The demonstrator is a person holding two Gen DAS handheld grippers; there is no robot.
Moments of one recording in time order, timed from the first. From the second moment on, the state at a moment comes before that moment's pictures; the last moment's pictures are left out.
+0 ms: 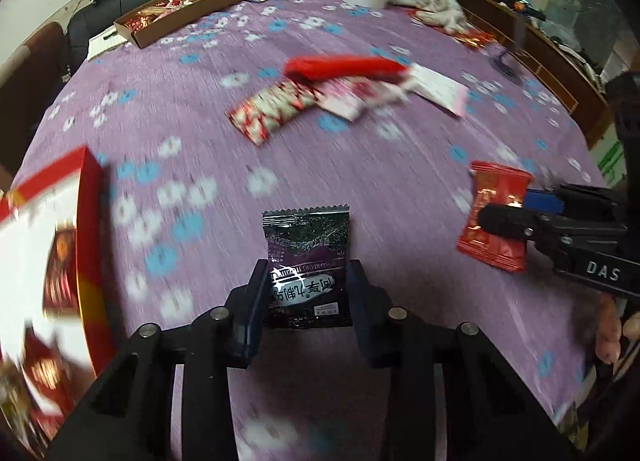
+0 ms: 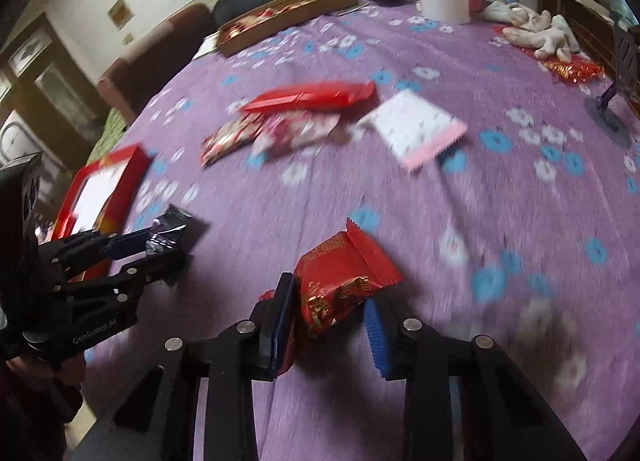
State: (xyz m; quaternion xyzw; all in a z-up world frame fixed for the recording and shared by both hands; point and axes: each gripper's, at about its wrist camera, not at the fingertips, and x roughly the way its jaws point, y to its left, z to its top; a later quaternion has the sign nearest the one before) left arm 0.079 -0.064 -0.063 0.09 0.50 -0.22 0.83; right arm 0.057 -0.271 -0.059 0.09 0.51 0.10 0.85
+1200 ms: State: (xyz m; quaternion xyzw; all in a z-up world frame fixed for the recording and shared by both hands) left arm -0.063 -0.014 -0.058 -0.04 0.46 -0.28 0.84; right arm -0.054 -0.237 -0.064 0.15 0.50 0.19 0.83
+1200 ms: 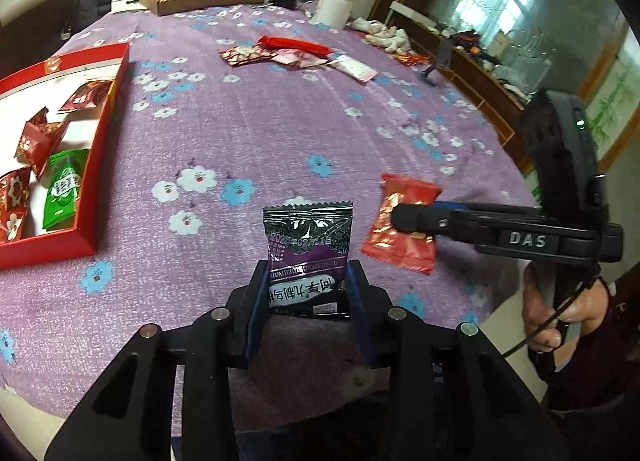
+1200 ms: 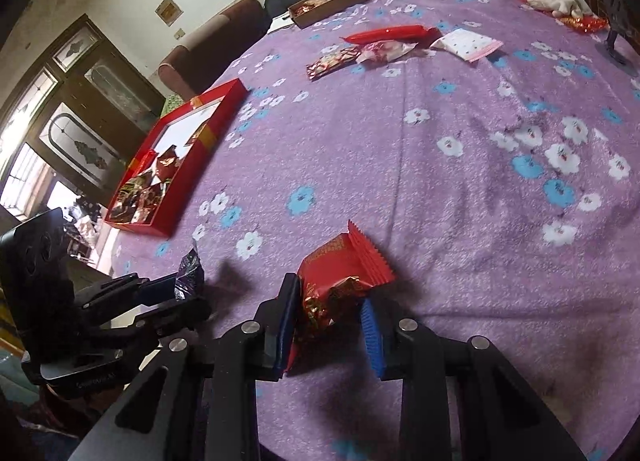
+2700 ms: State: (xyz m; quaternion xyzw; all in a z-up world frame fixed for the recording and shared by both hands) left arm -0.050 0.093 -0.025 -0.05 0.41 -0.15 0.90; right arm -0.013 -0.085 -0.041 -0.04 0.53 0.21 0.82
